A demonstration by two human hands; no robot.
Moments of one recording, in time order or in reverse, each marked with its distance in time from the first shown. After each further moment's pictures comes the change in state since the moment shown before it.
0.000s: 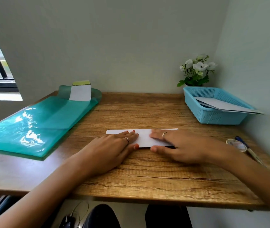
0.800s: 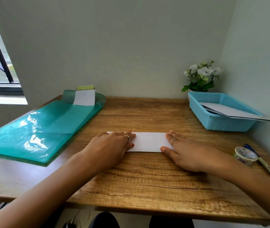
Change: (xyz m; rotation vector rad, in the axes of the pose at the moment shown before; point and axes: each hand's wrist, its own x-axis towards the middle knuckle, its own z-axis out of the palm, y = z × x) left_hand 0.018 -0.012 -0.005 0.130 0.034 -0.142; right_hand 0.014 -0.005 0.011 -0.067 -0.009 0.274
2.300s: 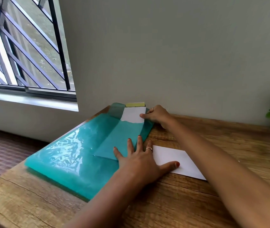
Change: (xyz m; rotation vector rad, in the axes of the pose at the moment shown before) left_hand 0.044 -0.098 0.023 -0.214 -0.125 -0.510; right_hand 0.309 -0.179 -0.068 0.739 0.317 -0.131
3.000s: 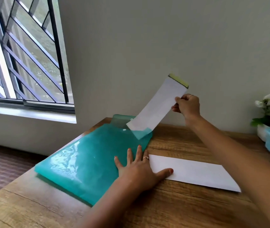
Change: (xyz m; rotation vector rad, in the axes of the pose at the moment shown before) left_hand -0.003 0.001 -0.001 -0.013 -0.012 0.032; right_hand -0.033 0.007 -0.106 0.636 0.537 -0.068
